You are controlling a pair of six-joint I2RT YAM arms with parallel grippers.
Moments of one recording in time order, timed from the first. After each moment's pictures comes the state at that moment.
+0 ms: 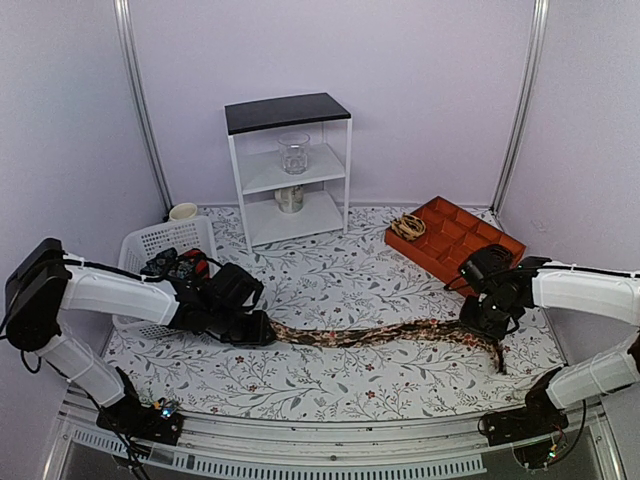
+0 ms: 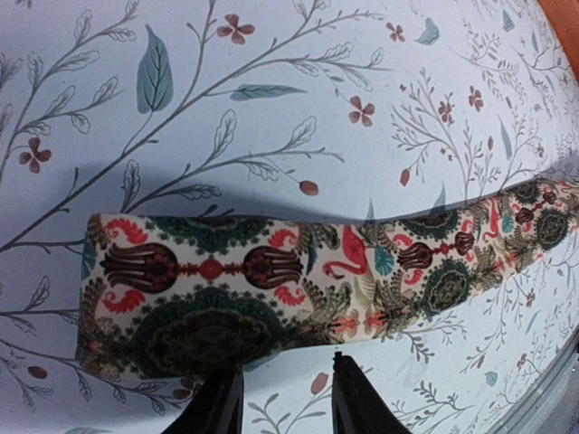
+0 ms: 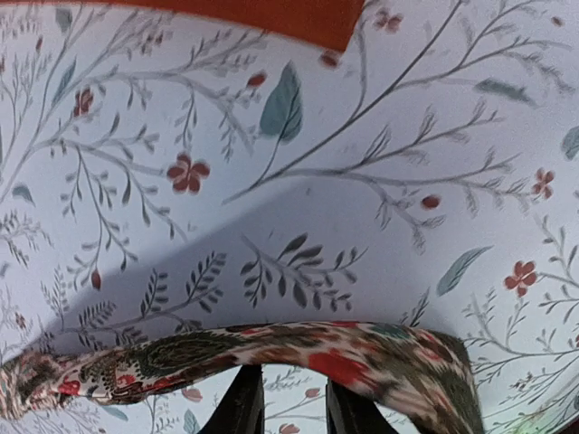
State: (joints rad) left arm -0.84 1.52 0.69 -0.18 0.00 -0.75; right arm 0.58 1.28 0.70 -0.74 0.19 1.01
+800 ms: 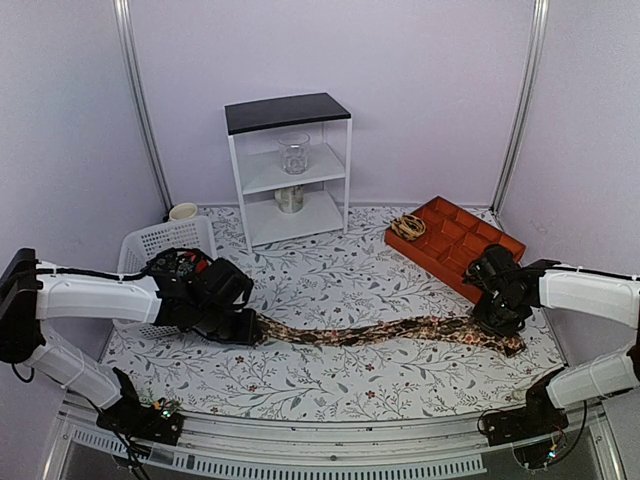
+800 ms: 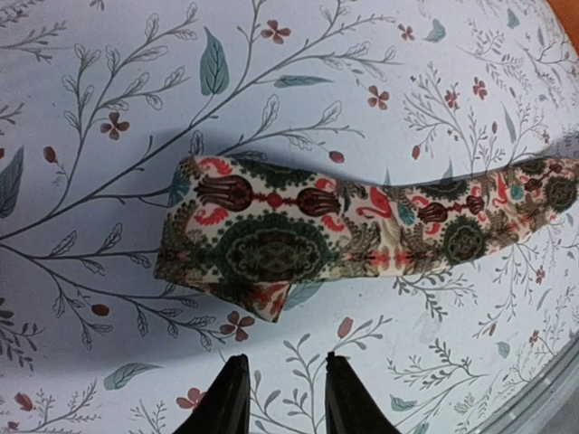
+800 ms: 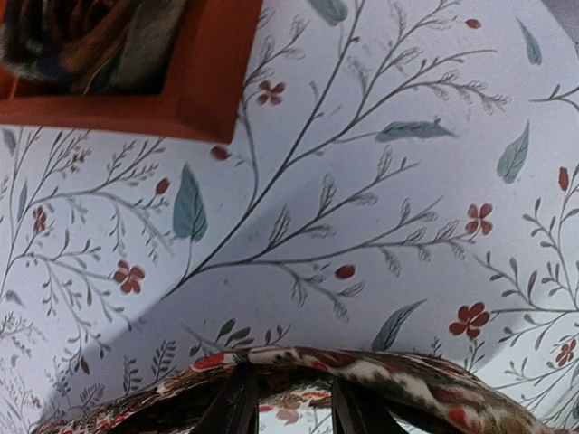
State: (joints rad) left arm -0.86 1.39 0.72 -0.38 -0.06 -0.74; right arm 0.42 1.23 0.65 -0.69 0.26 1.06
